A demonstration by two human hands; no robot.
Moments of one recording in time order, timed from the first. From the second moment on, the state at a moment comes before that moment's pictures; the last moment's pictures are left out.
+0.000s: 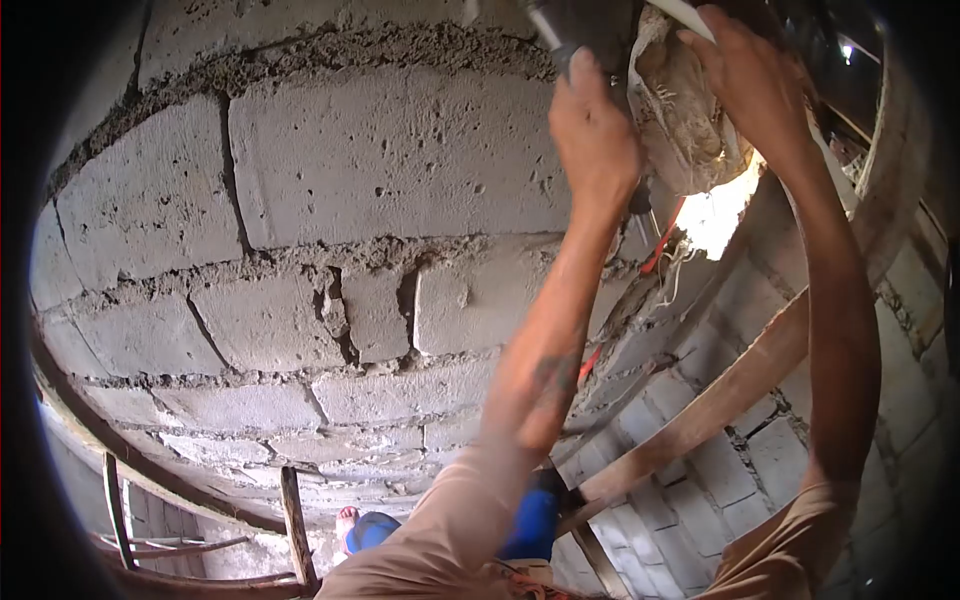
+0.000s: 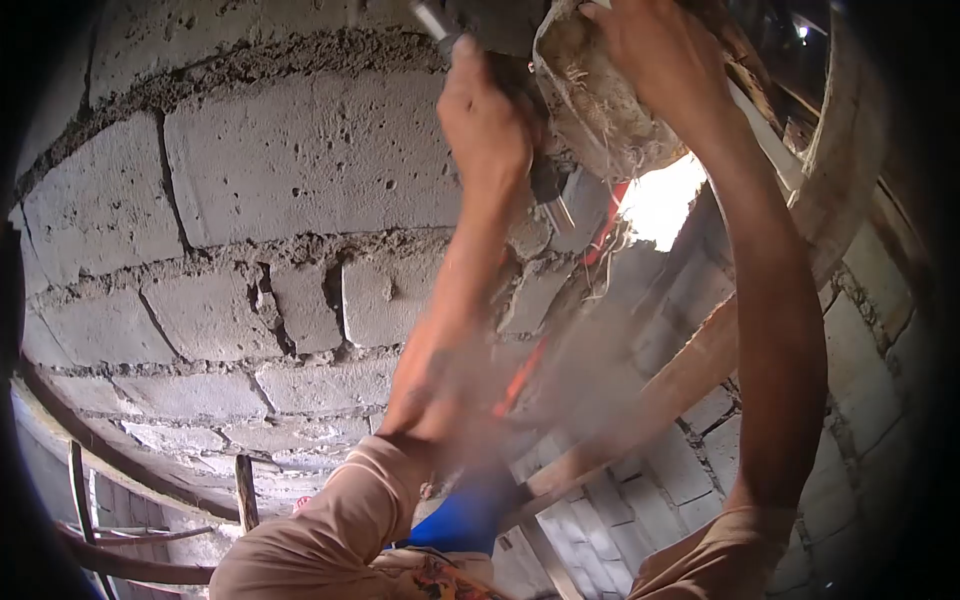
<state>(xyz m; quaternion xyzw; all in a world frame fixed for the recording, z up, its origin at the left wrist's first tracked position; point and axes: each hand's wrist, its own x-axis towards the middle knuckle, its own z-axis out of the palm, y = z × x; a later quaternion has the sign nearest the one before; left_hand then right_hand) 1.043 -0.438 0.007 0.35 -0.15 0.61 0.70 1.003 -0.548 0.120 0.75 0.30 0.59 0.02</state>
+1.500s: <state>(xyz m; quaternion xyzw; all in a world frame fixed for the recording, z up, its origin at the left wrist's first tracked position) 1.059 -0.458 0.033 0.32 -0.11 0.69 0.64 1.037 -0.532 0.123 0.74 0.37 0.55 -0.07</state>
